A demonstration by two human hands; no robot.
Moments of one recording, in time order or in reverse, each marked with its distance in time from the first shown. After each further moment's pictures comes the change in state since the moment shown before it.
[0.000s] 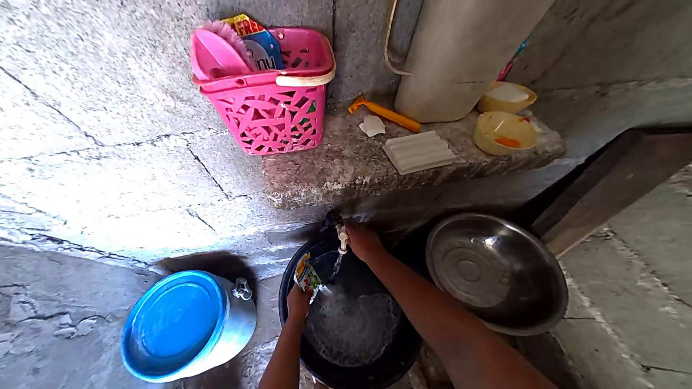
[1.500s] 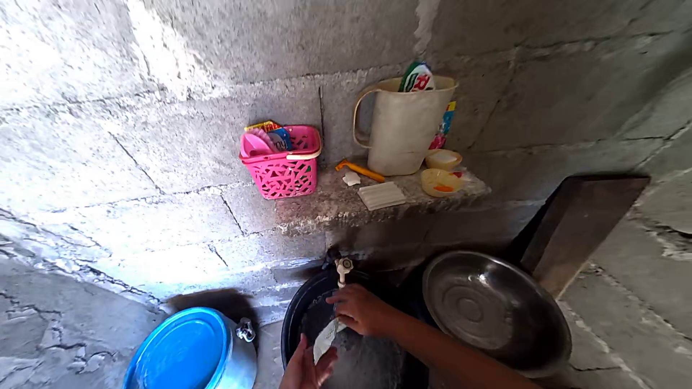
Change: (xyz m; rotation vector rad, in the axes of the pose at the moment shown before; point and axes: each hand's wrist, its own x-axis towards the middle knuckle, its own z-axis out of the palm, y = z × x) left_hand -0.155 0.027 -0.028 -1.230 -0.435 -0.145; right_hand -0.145 -0.010 -0.026 0.070 0.044 -0.849
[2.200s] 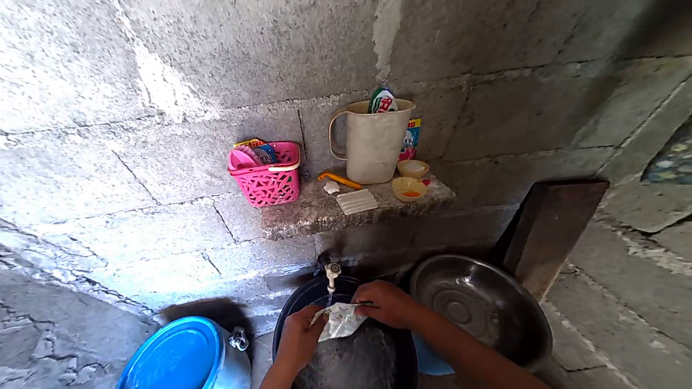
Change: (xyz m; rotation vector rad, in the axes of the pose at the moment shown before) left_hand -0.052 0.062 0.110 1.301 0.005 0.738; right_hand -0.071 -0.012 -0.062 0.124 0.094 0.160
